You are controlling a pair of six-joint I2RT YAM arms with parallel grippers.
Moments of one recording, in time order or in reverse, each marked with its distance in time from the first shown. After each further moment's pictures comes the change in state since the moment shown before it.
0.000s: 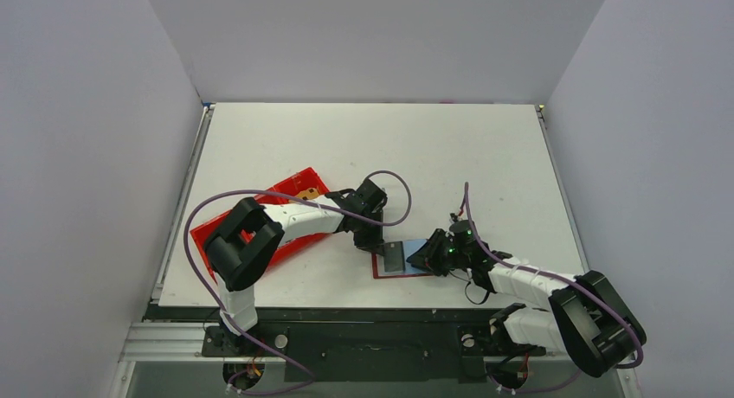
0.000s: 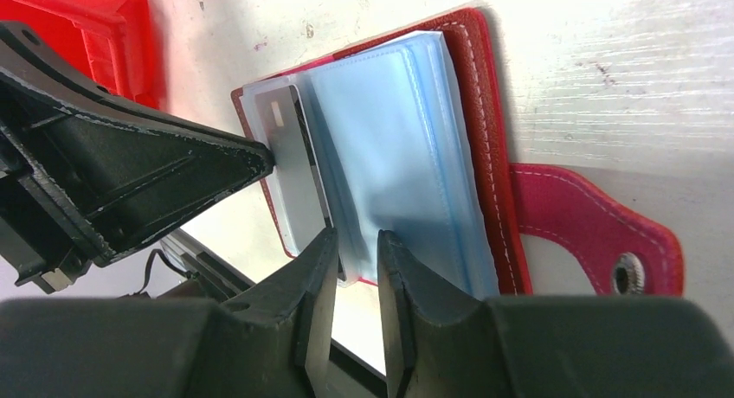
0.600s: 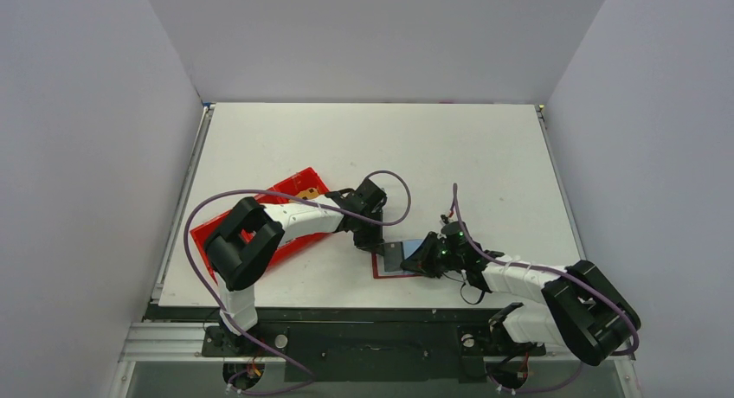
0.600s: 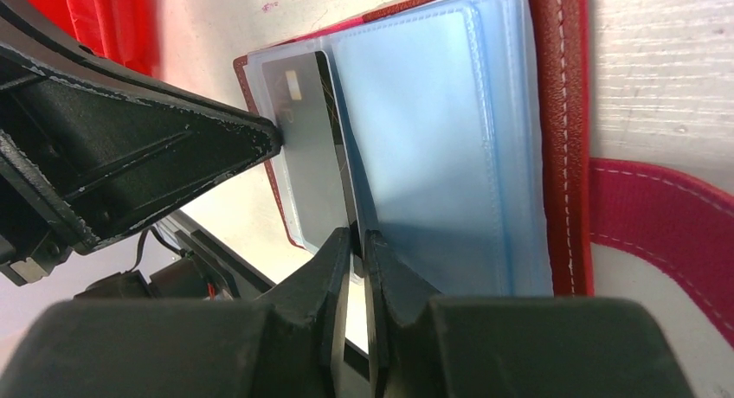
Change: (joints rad) left arm 0.002 0.004 0.000 0.002 0.008 -0.006; right arm 0.077 0.060 0.013 0.057 -0.008 0.014
